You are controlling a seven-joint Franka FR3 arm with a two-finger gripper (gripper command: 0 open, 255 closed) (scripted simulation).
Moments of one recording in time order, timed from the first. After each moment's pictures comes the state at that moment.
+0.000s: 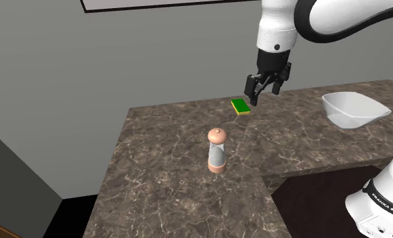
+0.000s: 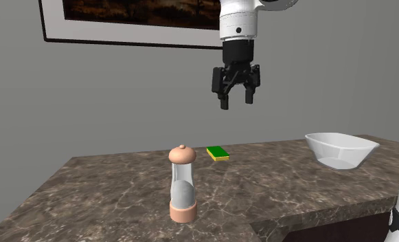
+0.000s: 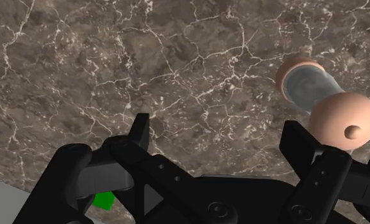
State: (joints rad) arm 0.05 -0.48 0.36 -2.31 0.04 1.86 0.51
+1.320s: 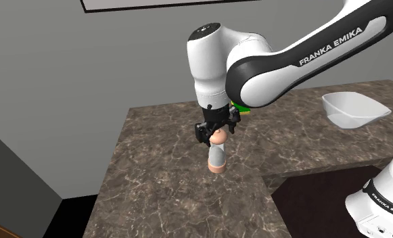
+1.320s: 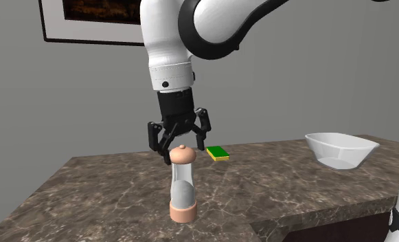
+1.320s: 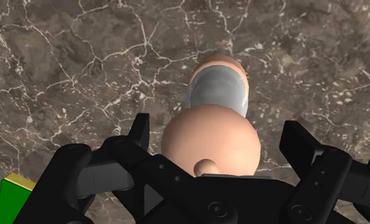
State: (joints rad) arm 0.09 0.07 0.62 -2.06 -0.19 1.99 0.98
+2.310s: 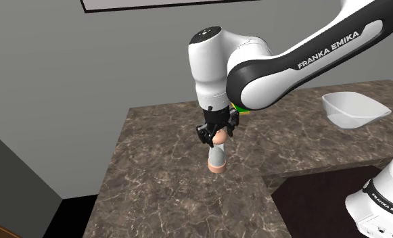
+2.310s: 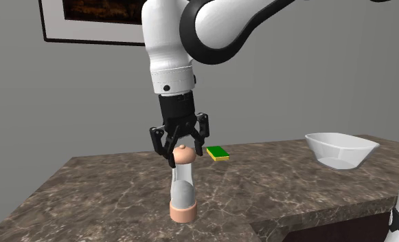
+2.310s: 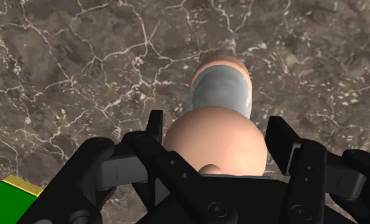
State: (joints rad) arm 0.08 0.07 0.62 -2.08 -0.20 2.01 0.98
